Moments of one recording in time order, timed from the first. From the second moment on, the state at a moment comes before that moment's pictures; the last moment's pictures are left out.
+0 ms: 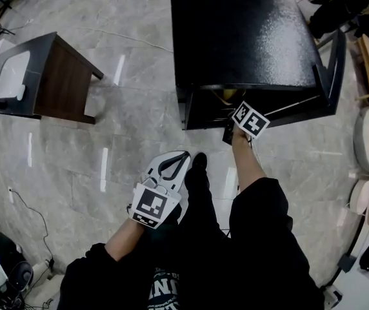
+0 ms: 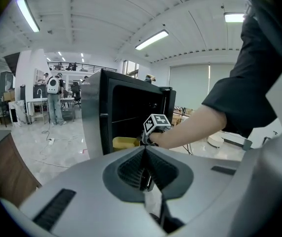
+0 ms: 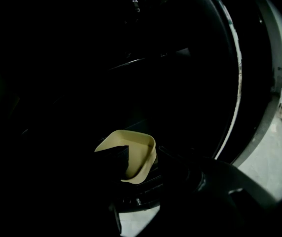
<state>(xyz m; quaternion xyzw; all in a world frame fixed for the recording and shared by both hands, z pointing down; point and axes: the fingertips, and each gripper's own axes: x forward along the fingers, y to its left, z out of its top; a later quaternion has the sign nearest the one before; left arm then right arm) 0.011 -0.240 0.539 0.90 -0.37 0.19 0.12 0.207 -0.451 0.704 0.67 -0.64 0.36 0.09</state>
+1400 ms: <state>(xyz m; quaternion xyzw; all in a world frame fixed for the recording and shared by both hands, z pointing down) -0.047 -0.242 0.548 0.87 -0.43 0.20 0.15 0.202 -0.443 0.754 0.64 -0.58 0.49 0.12</state>
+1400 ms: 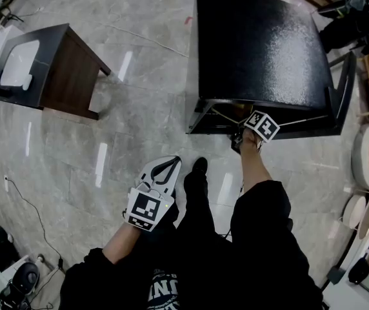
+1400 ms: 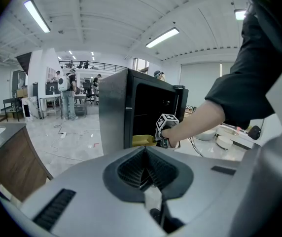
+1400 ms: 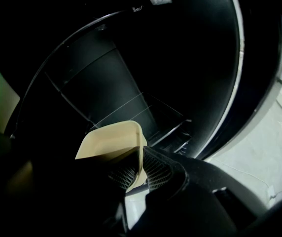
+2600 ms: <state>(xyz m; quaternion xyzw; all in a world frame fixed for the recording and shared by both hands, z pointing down) -0.024 -0.228 0.515 0.89 -0.39 0.18 0.12 0.188 -0.340 0.702 0.61 -0.61 0.49 0.14</state>
